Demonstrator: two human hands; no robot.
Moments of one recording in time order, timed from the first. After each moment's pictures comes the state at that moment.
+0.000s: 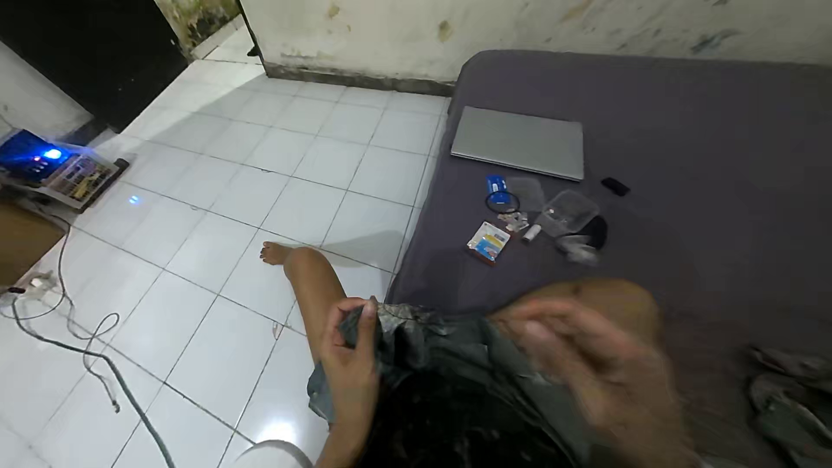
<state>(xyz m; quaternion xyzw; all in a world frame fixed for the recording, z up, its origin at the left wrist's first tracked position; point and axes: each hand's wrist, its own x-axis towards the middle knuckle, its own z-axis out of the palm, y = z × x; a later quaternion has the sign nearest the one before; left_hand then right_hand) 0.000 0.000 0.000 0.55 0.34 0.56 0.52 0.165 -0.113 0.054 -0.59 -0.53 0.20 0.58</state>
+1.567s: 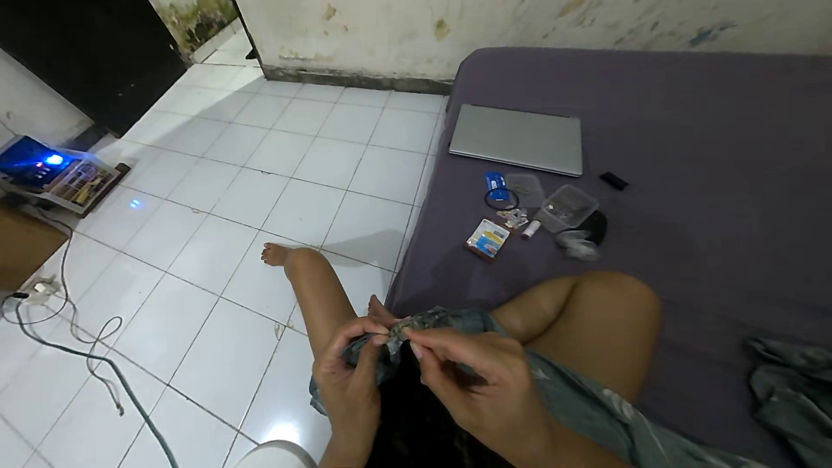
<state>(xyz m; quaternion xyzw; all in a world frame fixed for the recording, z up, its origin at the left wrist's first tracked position) -0.011 -0.009 0.008 0.58 0.22 0.58 0.53 0.108 -0.077 0.024 -0.51 -0.59 0.10 0.61</state>
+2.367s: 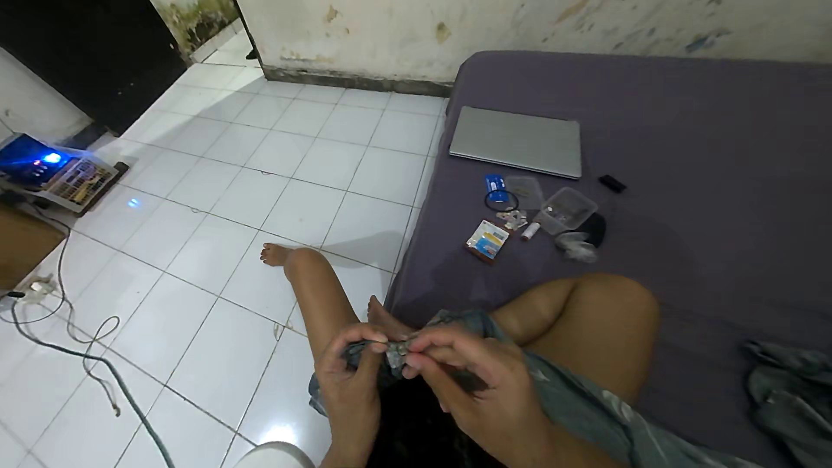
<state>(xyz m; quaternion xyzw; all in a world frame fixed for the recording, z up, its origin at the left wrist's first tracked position) -0.014 -0.013 0.007 0.54 0.20 0.57 0.59 0.102 -0.082 0.026 -0.51 -0.56 0.18 0.62</state>
